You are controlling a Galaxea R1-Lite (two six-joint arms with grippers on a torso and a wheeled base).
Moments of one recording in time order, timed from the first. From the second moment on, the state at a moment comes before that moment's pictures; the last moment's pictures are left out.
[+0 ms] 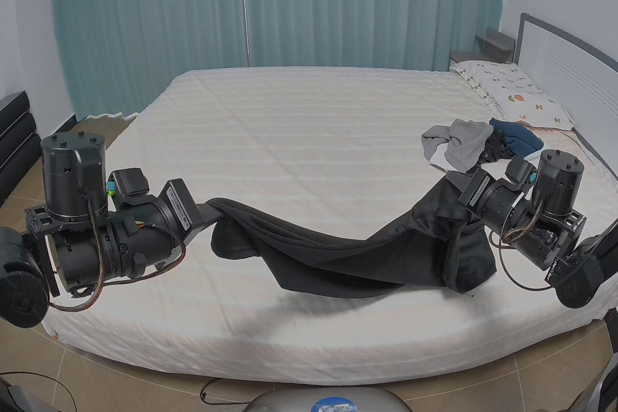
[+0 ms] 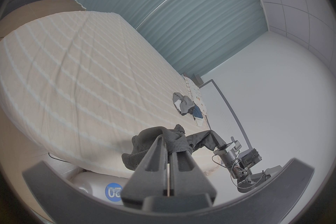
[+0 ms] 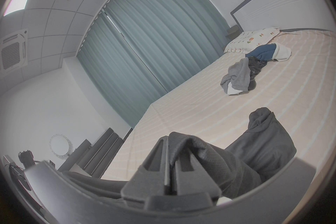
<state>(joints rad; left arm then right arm) -0.51 1.47 -0.67 -0.48 -0.09 -0.89 0.41 1.76 -0.57 -1.12 -0.08 0.64</state>
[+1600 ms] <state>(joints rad) -0.26 1.58 -1.29 -0.12 -0.05 -0.80 0.19 1.76 -1.47 -0.48 -0.14 0.57</state>
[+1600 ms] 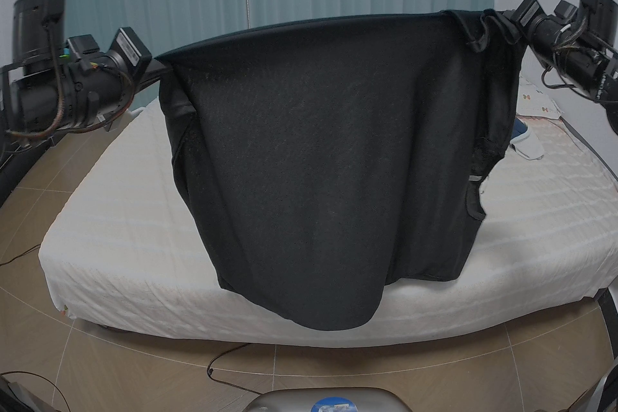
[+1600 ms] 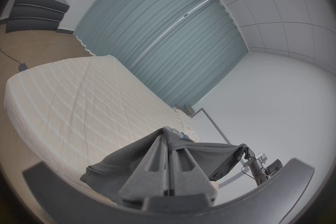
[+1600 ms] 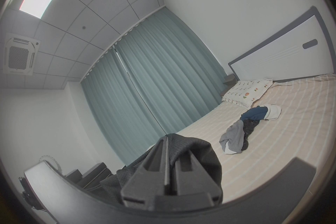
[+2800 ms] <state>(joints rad) -0.21 2.25 -1.71 -0.11 -0.04 -0.91 0.19 2.34 -1.62 -0.71 -0.19 0.55</state>
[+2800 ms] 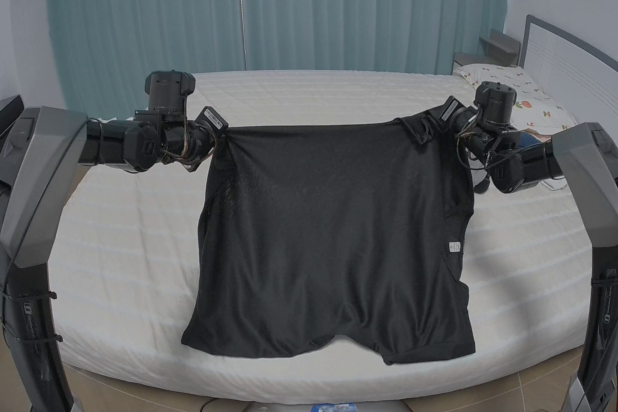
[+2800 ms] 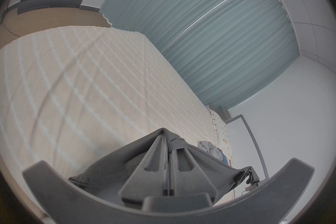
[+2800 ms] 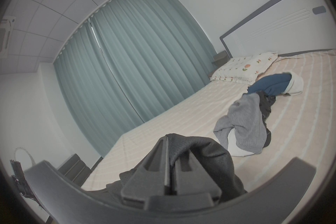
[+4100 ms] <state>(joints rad) -0.15 2.26 -1.43 -0.06 -0.19 -0.98 0.13 2.37 -1.19 -0.71 -0.06 0.78</state>
